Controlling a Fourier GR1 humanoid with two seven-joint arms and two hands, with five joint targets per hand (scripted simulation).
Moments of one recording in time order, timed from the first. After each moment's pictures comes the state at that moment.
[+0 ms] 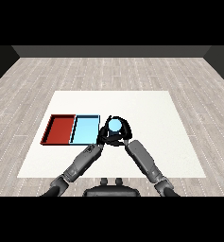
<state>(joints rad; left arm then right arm) -0.52 0.00 -0.56 -1.03 0.41 0.41 -0.37 -0.50 0.00 0.39 -1.24 -0.23 -0.30 -0.29</state>
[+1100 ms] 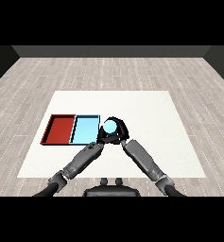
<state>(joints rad) -0.59 0.04 -0.65 -0.98 0.52 0.59 -0.38 -0.54 -0.03 0.49 -1.25 -0.26 -0.37 -0.27</state>
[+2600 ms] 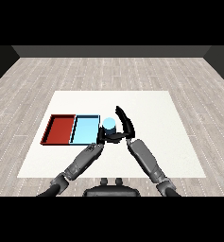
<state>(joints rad) -0.56 0.00 -0.59 -0.95 0.41 0.64 -0.37 -0.49 -0.03 0.37 -1.29 -0.19 -0.34 -0.23</state>
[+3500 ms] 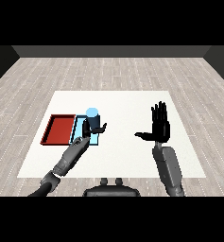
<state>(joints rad) -0.58 0.14 -0.41 -0.92 0.36 0.62 -0.33 -0.25 -0.16 0.06 -1.68 -0.43 -0.18 -0.23</state>
